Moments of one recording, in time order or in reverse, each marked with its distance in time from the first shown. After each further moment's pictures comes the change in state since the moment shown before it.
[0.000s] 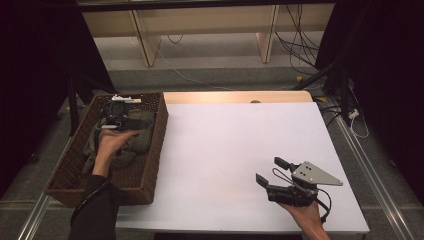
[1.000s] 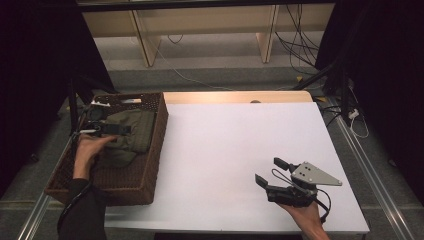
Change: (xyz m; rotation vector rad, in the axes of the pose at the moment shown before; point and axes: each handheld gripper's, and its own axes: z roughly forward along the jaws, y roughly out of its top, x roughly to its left) left arm 0.060 -0.024 -0.007 0.134 0.134 -0.086; right arm 0.001 -0.001 0.001 0.002 0.007 -0.005
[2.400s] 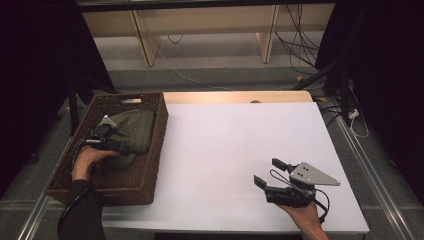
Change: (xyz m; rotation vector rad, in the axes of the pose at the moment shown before) left arm 0.019 -0.036 0.057 0.432 0.060 -0.007; right arm 0.002 -0.001 0.002 0.014 0.012 -0.002
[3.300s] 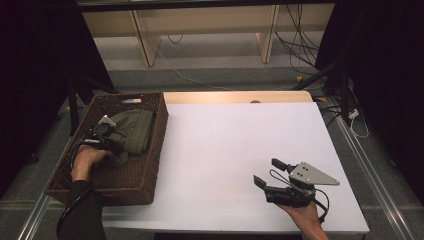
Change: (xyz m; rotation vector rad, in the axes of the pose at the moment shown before) left arm 0.000 -0.002 -0.016 -0.078 0.017 0.020; right arm 0.000 0.000 0.001 0.001 0.003 0.000
